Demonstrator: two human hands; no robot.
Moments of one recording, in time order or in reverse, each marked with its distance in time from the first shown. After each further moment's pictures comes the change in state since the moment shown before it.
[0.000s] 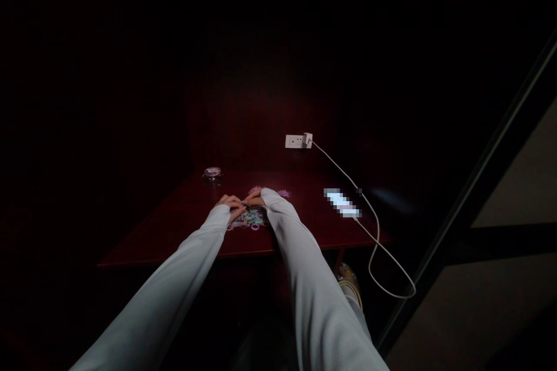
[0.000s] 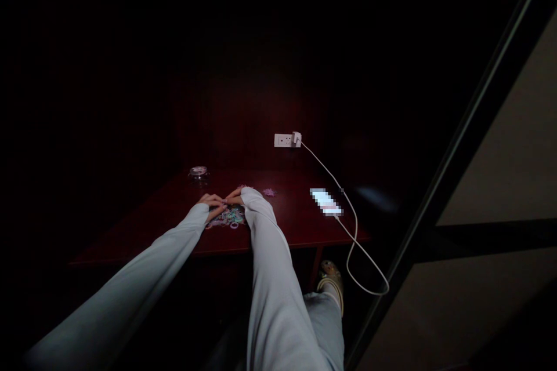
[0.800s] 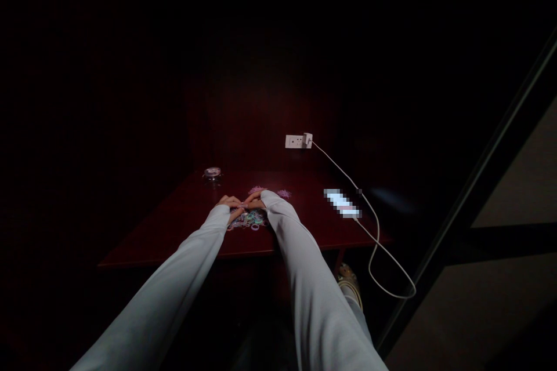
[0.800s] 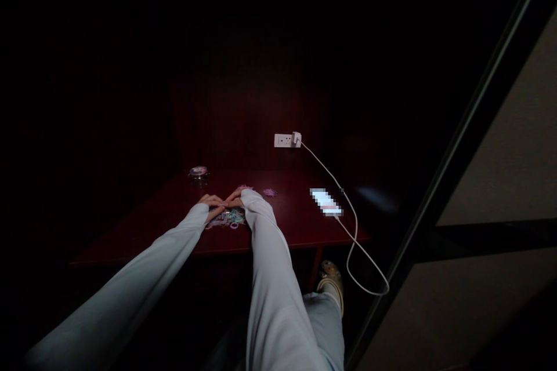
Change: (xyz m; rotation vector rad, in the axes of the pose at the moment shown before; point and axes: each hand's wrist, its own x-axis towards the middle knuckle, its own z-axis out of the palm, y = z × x) left_hand 0.000 -0.009 0.001 -0.013 -0.039 0.011; right_hand -0.008 -0.001 0.003 0.122 -0.046 0.030
